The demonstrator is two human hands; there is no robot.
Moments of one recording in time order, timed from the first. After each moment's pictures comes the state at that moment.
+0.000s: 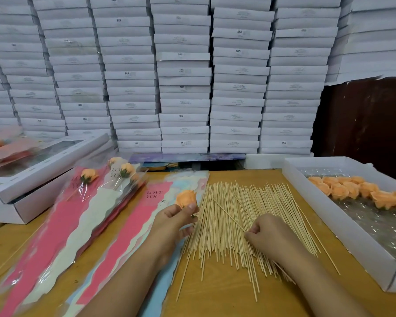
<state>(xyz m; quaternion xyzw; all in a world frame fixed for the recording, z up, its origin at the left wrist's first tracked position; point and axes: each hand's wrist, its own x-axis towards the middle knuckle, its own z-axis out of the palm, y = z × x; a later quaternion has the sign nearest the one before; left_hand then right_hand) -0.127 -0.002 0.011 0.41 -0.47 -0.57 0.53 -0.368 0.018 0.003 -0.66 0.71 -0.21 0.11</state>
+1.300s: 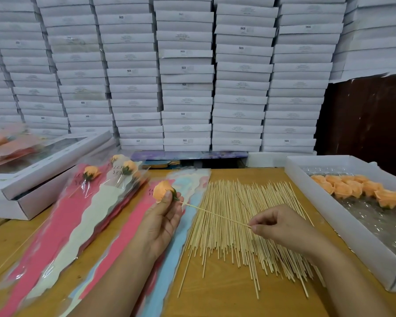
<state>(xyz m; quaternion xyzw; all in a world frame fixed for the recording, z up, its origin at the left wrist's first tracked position) -0.114 -0.008 0.023 0.29 -0.21 -0.69 0.63 -0.388 0.040 0.037 -0.66 0.57 -0.34 0.34</state>
